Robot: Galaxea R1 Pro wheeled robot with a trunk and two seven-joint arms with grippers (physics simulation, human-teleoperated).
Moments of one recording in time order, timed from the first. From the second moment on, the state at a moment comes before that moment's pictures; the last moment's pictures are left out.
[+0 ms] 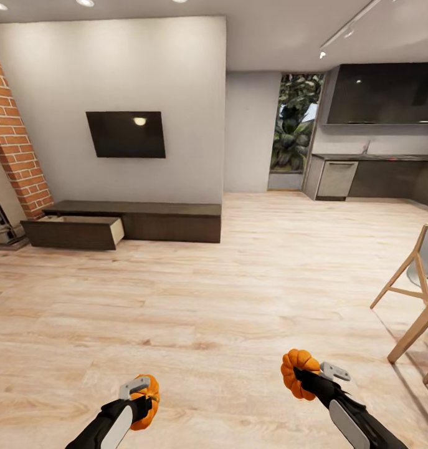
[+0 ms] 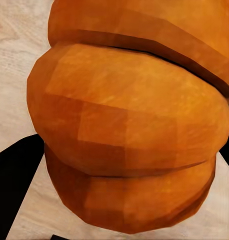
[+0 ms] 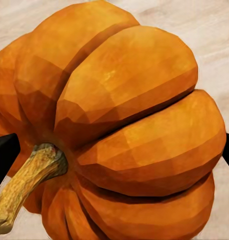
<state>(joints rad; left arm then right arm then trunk) -0.42 0.01 -0.13 -0.55 0.48 0.34 0.29 -0.41 -0.24 0.33 -0.66 -0.78 0.09 -0.10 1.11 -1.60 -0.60</state>
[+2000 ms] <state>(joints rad) -0.42 0.01 -0.14 -0.55 0.49 0.34 0.29 -0.41 -0.23 0.33 -0.63 -0.77 0.04 -0.10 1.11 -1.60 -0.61</state>
